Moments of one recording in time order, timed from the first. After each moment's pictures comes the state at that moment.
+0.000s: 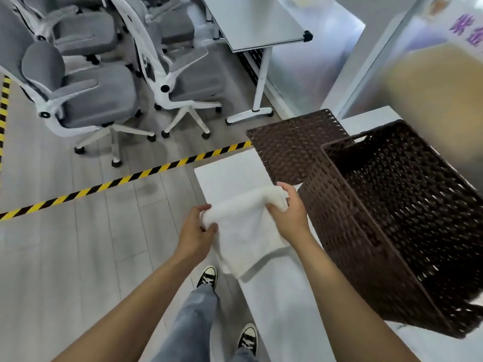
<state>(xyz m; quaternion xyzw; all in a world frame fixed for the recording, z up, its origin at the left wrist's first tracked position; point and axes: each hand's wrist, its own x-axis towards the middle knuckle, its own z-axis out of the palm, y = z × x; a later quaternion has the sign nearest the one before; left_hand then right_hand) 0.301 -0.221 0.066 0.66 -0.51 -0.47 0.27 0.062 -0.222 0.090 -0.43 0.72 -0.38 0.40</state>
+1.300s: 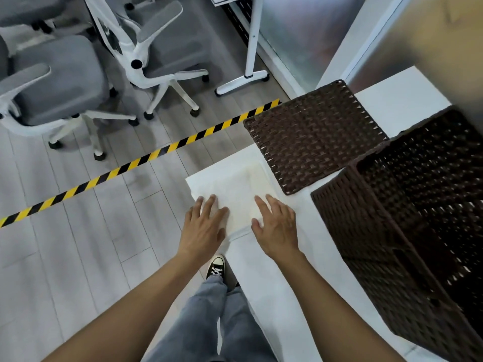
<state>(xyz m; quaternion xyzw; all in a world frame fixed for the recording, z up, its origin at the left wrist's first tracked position) 0.293 -0.334 0.004 0.52 -0.84 -0.15 -0.06 0.093 -0.288 -0.005 -0.62 0.76 -0.06 0.17</state>
